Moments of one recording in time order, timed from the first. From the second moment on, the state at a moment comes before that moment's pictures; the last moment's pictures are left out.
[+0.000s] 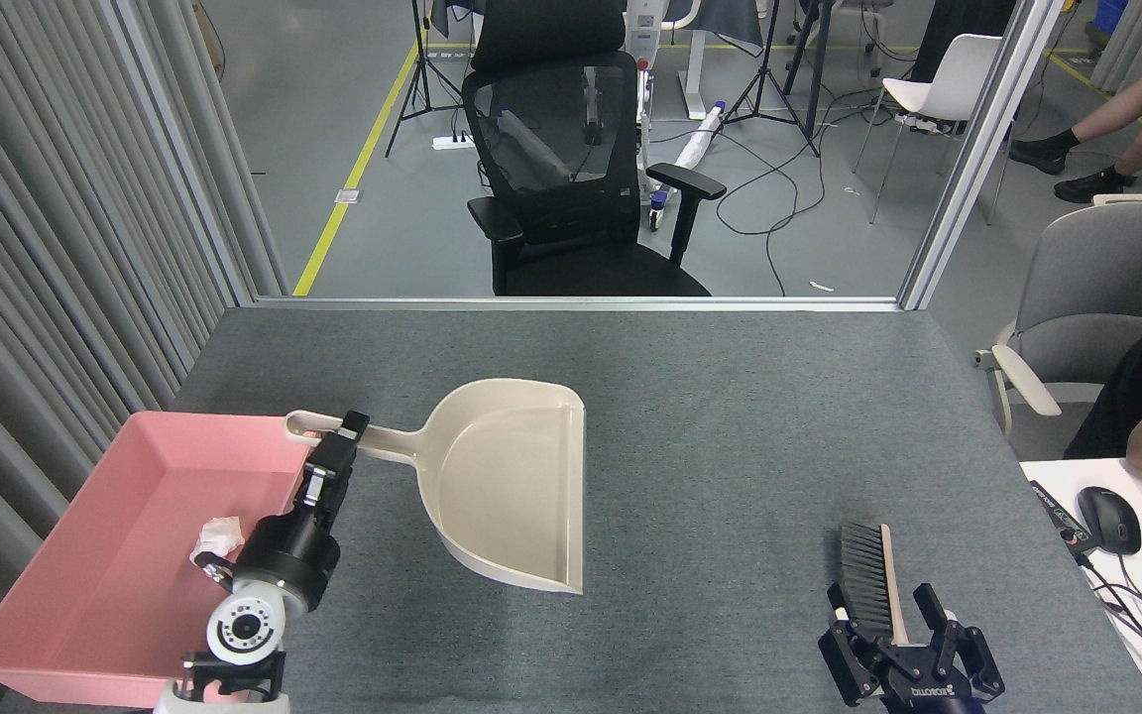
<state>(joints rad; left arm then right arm) -0.21 -0.04 0.09 -1.49 -0.32 -0.02 -0.30 0.14 -0.03 -0.18 -1.53 1.29 -0.30 -0.10</state>
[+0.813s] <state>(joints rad) -0.26 -0.13 0.12 -1.06 -0.37 -0.28 -0.17 0.16 -0.03 -0.19 -1.53 1.29 -0.30 -0.10</state>
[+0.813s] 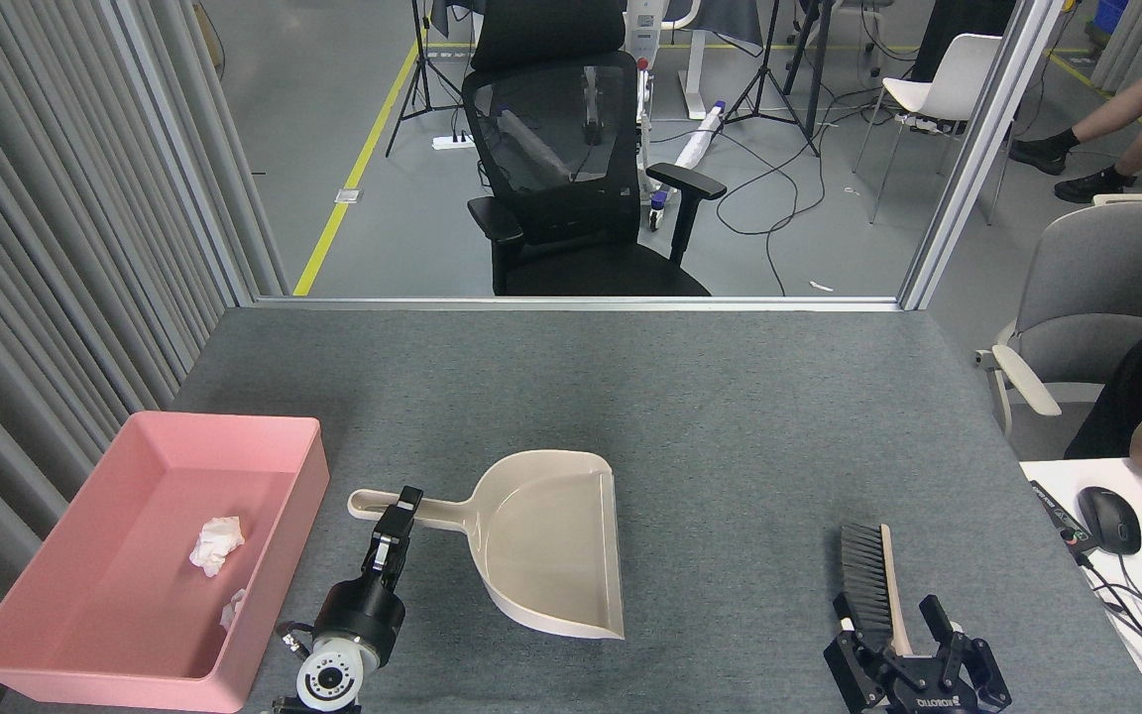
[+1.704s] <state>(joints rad) -0.35 -0.12 0.12 -0.86 -0.37 -0.34 -0.12 0.17 -0.03 -0.19 -1.55 1.29 -0.28 -0.10</state>
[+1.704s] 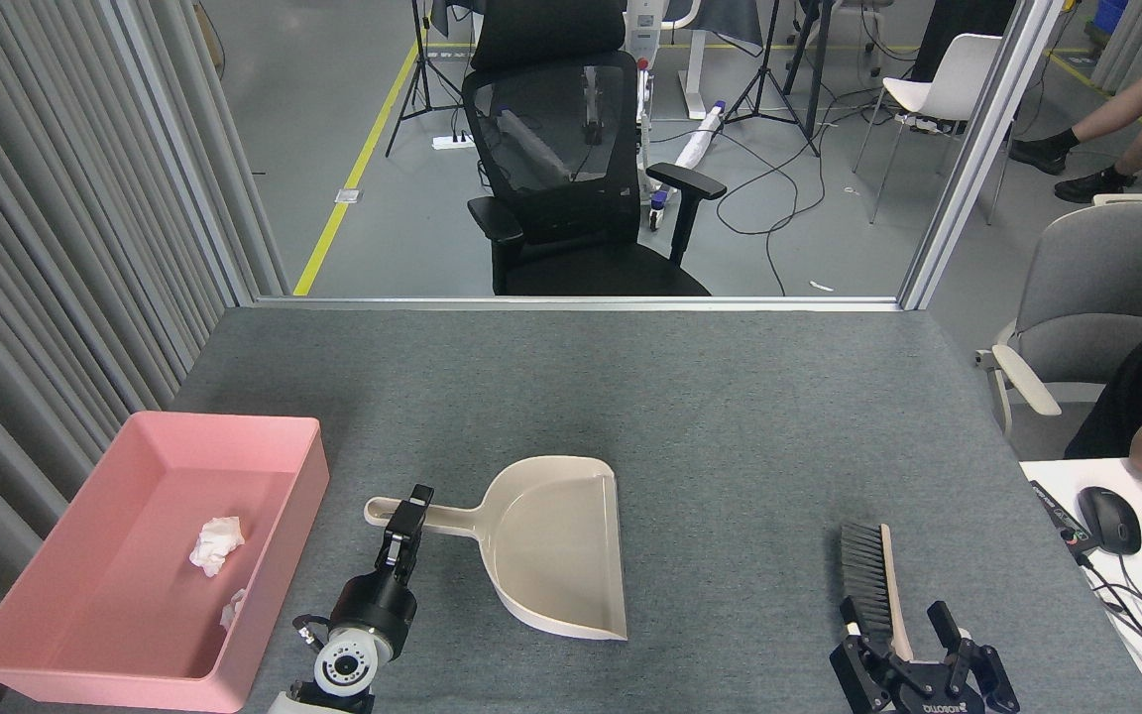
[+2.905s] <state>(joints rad) 0.01 -0.08 0.08 -1.54 -0.76 -0.18 -0.15 0.03 -0.02 -0.14 -1.58 1.42 -0.14 -0.03</state>
